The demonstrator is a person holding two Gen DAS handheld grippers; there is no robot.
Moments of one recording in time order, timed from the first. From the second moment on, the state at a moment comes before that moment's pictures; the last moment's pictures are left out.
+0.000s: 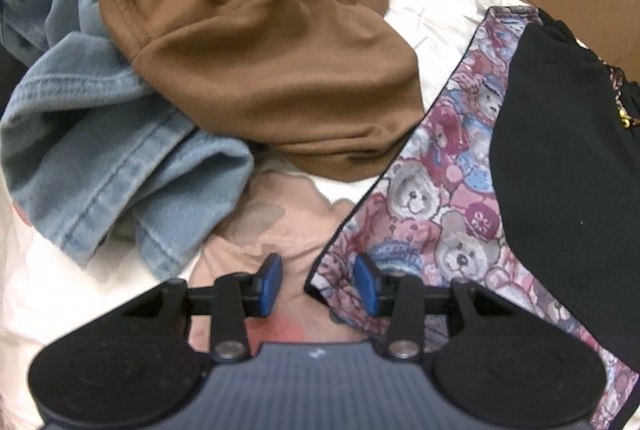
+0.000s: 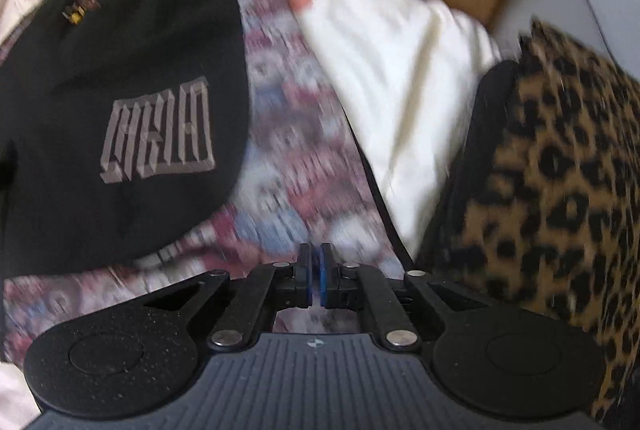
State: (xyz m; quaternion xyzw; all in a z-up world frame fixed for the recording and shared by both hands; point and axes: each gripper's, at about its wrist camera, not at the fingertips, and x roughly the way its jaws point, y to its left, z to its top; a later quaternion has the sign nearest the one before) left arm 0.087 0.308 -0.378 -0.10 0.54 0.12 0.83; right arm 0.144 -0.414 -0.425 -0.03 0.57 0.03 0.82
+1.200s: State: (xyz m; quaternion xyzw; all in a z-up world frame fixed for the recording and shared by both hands) left arm 0.079 0.304 -0.381 -0.11 0.52 0.10 0.84; right arm 0.109 -0.234 -0.420 -0.04 0.58 0.29 0.76
